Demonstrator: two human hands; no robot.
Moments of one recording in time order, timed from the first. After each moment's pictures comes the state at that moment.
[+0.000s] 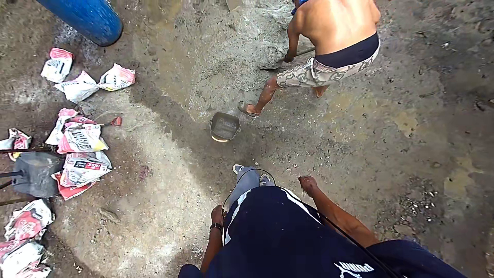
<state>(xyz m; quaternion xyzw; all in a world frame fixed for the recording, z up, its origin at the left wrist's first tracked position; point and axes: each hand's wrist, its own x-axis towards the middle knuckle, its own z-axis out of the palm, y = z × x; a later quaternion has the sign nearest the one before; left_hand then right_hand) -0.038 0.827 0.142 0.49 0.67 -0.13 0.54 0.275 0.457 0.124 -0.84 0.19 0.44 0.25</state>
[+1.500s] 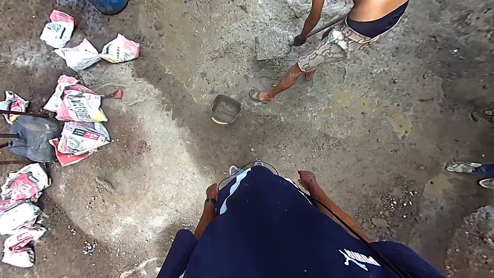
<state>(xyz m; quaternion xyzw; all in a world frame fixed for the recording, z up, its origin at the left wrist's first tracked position) -0.070 0.808 0.148 0.64 0.58 -0.25 0.45 0.217 0.407 0.143 -0.82 0.27 0.42 0.29</state>
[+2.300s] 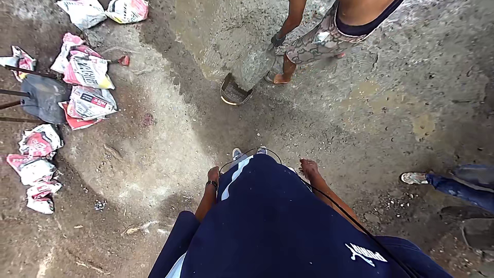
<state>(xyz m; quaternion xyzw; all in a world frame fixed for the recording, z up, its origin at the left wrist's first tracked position) -0.077 0.801 0.168 0.54 0.65 -0.18 0.51 0.220 0.426 0.147 -0.81 0.26 0.44 0.29</state>
